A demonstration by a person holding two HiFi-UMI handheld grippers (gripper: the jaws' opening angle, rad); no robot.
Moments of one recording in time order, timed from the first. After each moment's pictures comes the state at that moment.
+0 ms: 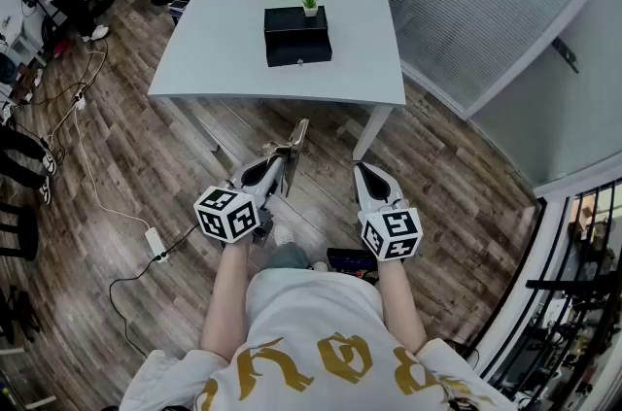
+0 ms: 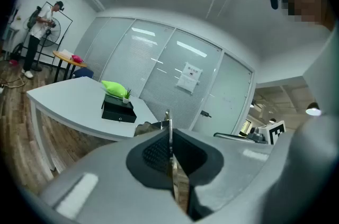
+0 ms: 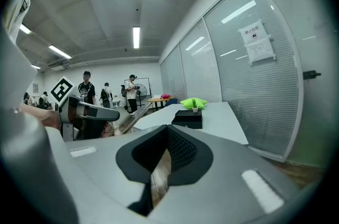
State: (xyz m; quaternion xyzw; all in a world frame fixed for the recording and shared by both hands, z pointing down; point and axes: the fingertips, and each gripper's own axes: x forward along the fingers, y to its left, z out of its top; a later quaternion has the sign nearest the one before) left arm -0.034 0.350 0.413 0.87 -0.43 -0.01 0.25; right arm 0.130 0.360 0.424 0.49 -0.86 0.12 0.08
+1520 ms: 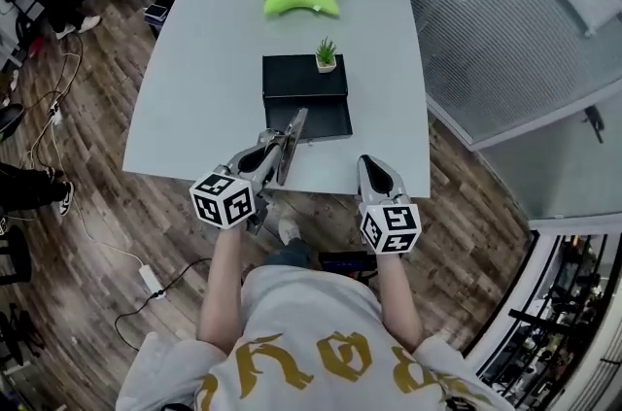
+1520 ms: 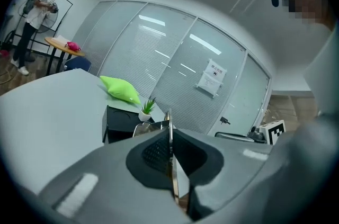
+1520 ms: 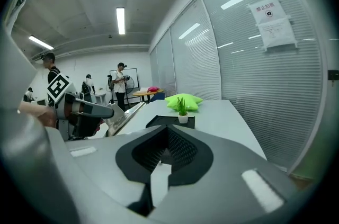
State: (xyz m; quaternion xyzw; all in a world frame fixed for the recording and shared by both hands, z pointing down) left arm -0.107 -0.023 0.463 0.86 -0.41 0.01 0.29; right arm 0.072 -0.008 0.468 0.52 -0.83 0.15 0.13
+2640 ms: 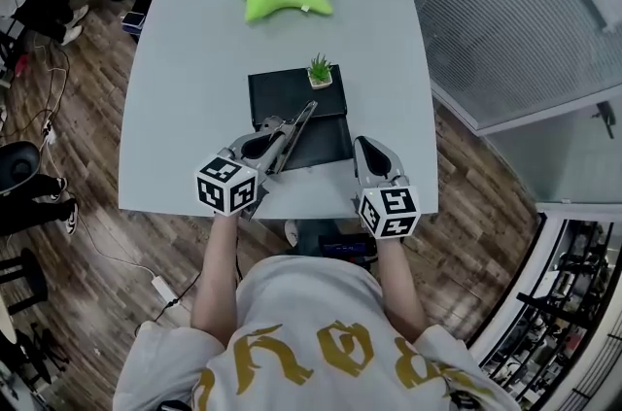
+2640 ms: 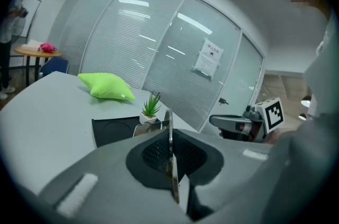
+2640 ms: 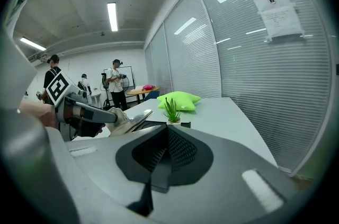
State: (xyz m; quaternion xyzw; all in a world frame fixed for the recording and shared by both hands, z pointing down) left arm -0.086 -0.142 0.494 0.89 -0.34 0.11 0.26; right arm 0.064 -0.127 0.490 0.53 -0.82 0.16 0.13
